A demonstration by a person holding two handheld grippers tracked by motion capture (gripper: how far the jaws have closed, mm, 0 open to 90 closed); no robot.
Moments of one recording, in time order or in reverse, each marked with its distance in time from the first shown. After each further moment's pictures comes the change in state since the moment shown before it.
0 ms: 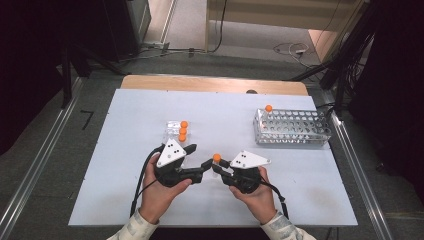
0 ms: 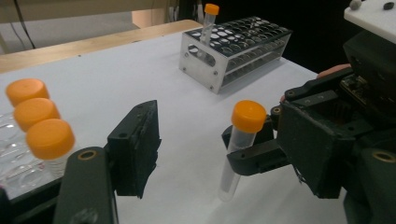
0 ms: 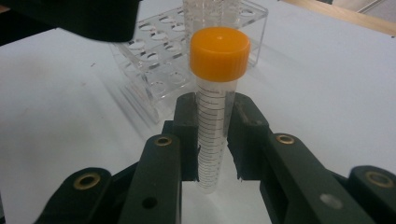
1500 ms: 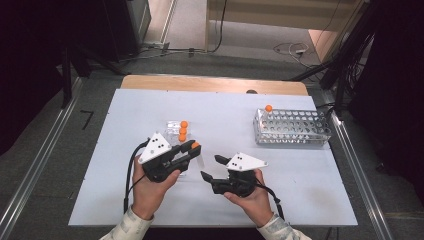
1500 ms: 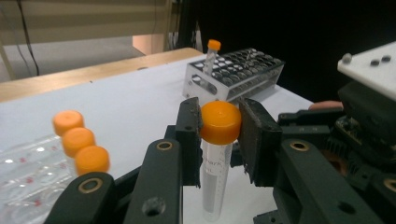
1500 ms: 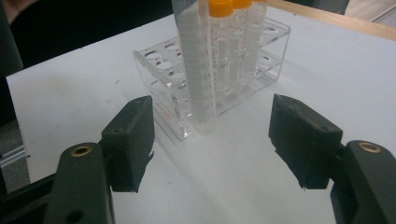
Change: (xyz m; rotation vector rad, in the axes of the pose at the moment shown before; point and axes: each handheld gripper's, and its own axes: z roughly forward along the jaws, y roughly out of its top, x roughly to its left) left arm 0.018 0.016 -0.028 -0.119 -0.003 -0.027; right arm 0.014 0.005 0.002 -0.049 0.045 0.022
